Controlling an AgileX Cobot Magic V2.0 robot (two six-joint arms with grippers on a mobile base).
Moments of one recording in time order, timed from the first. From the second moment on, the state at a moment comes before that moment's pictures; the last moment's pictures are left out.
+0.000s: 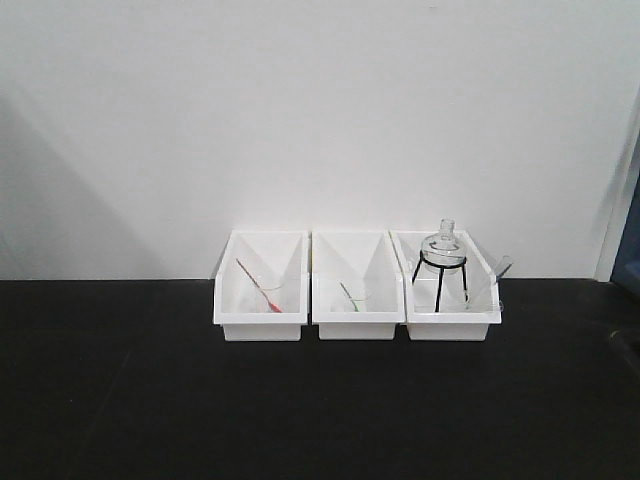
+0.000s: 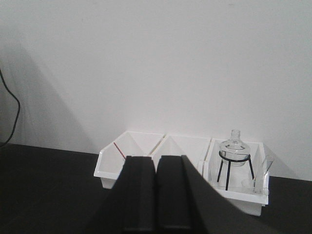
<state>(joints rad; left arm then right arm) -0.07 -0.01 0.03 -0.02 0.01 0.05 0.34 0.59 -0.56 1.35 0.00 -1.31</state>
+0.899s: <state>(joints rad) -0.07 -0.01 0.03 -0.02 0.01 0.05 0.04 -0.01 -0.04 0.10 0.20 0.12</state>
